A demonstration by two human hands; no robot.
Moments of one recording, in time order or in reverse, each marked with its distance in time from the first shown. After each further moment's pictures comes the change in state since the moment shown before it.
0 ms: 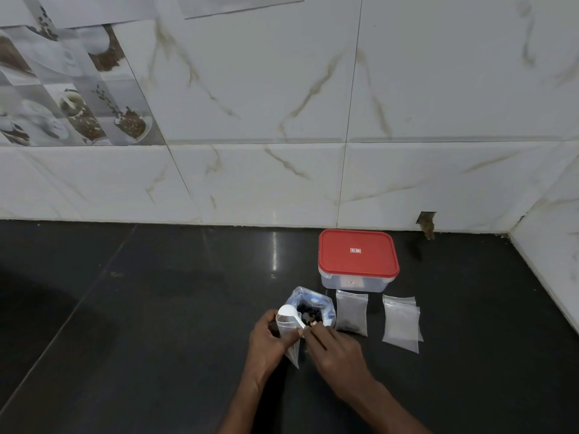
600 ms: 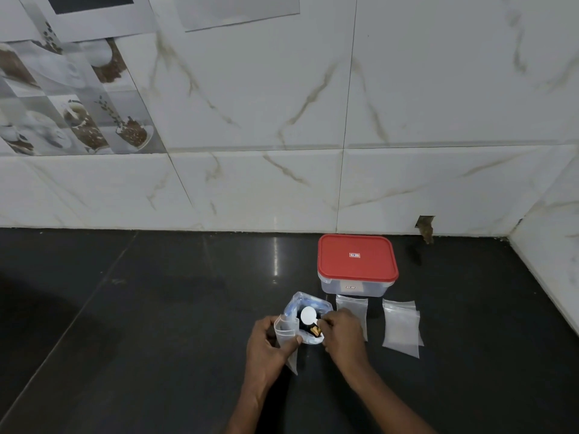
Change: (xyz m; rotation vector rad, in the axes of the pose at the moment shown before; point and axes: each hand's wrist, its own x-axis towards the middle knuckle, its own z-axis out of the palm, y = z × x) left_hand -0.012 -0.001 -0.001 0.033 0.093 0.036; right_hand 0.031 0.026 0.018 0.435 -0.408 0.911
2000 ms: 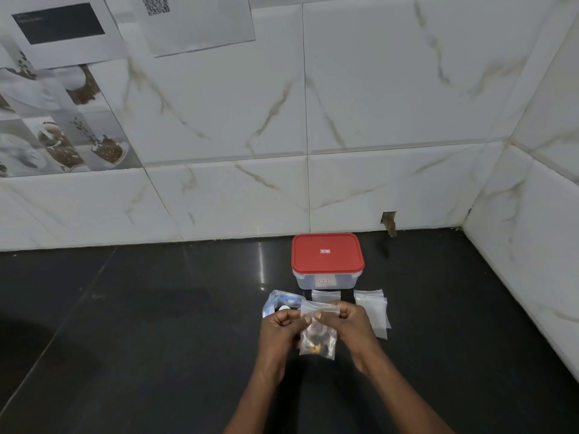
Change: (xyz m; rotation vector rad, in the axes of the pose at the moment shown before) left_hand -0.028 0.063 0.052 -0.432 -0.266 -0.174; right_hand -0.045 0.015 -0.078 0.978 -0.114 0.190
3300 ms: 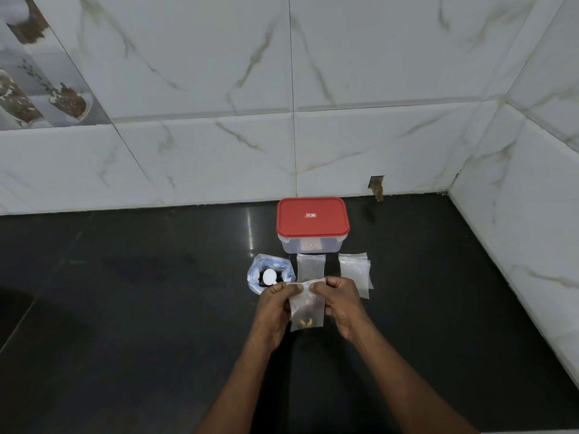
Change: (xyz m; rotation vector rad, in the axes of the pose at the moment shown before) left_hand -0.006 -0.018 0.017 -0.126 0.002 -0.222; right_hand -0.007 0.020 -0.009 0.015 0.132 0.162
